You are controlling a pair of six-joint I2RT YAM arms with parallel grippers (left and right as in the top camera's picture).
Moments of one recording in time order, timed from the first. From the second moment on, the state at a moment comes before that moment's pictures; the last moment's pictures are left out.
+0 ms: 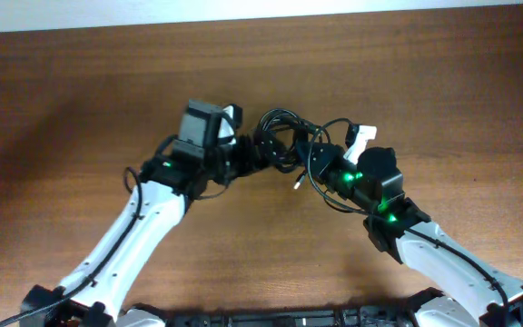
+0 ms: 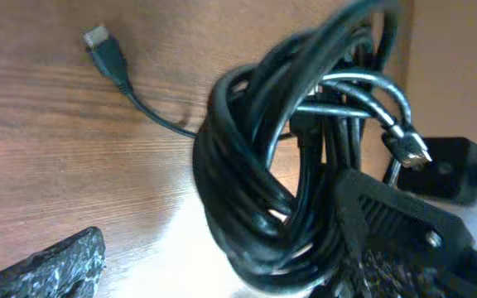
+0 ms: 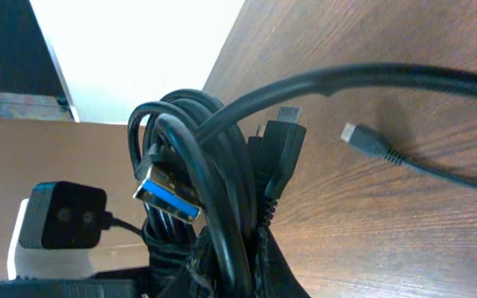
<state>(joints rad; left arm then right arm) -0.41 1.44 1.00 -0.42 0.48 -0.75 0.41 1.29 0.47 0.49 -0.31 1.27</state>
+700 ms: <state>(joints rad) -0.40 1.35 1.01 -0.55 0.13 0.25 0.11 1.29 0.47 0.53 -0.79 0.67</state>
